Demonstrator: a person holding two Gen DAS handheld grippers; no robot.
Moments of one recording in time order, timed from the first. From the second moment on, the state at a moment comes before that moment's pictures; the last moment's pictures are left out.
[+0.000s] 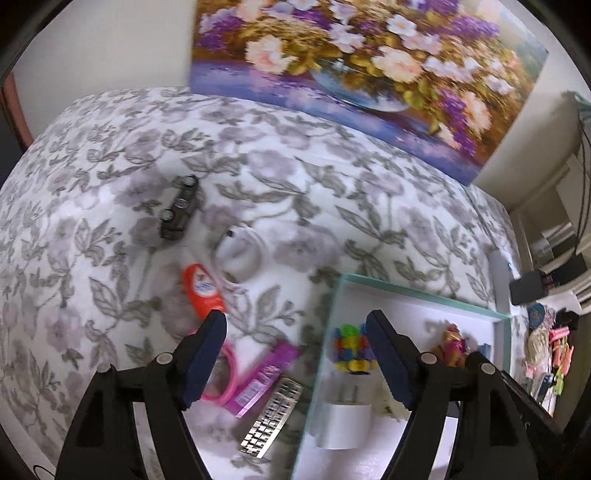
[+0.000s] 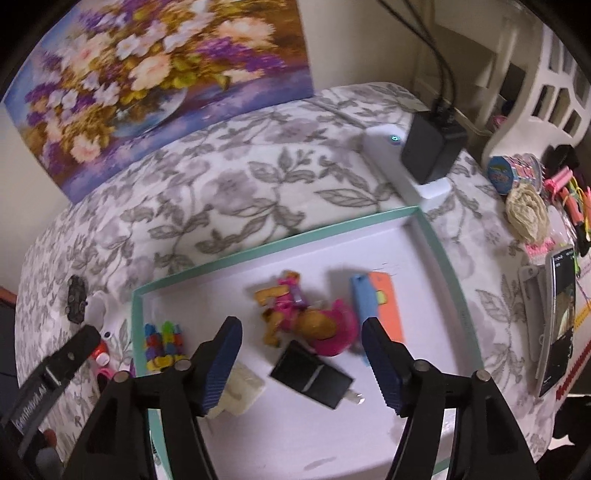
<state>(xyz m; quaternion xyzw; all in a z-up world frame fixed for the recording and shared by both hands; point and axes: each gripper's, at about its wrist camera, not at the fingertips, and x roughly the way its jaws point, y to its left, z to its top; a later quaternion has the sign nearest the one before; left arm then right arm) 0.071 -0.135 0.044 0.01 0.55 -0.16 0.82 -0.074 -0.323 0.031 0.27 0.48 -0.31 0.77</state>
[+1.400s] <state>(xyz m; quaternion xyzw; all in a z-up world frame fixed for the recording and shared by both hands) 0.110 0.000 0.076 -0.04 0.50 -0.03 0.86 -0.005 -0.202 0.037 0.18 0.51 -0.22 0.81</state>
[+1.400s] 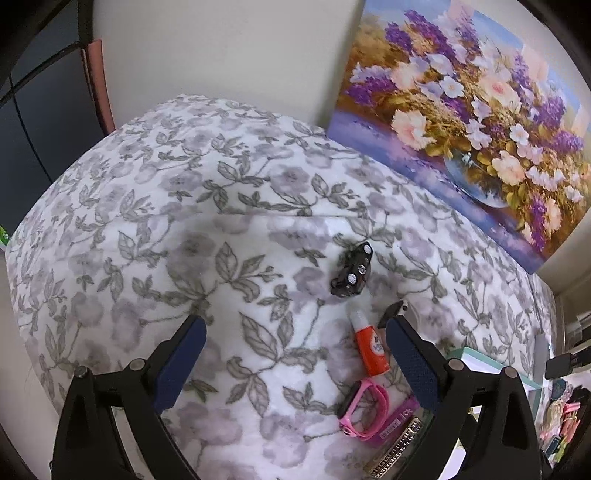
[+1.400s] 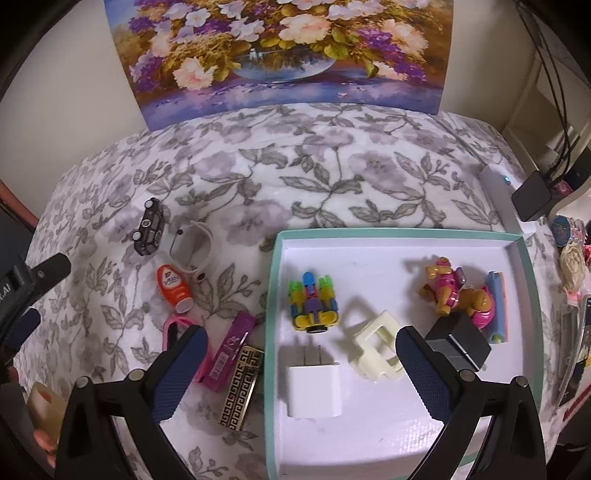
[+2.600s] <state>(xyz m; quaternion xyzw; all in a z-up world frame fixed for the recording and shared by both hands) 0.104 -0.035 0.001 -0.02 0.62 -0.08 0.78 0.001 -0.201 0.011 0.17 0.54 -0.22 0.79</state>
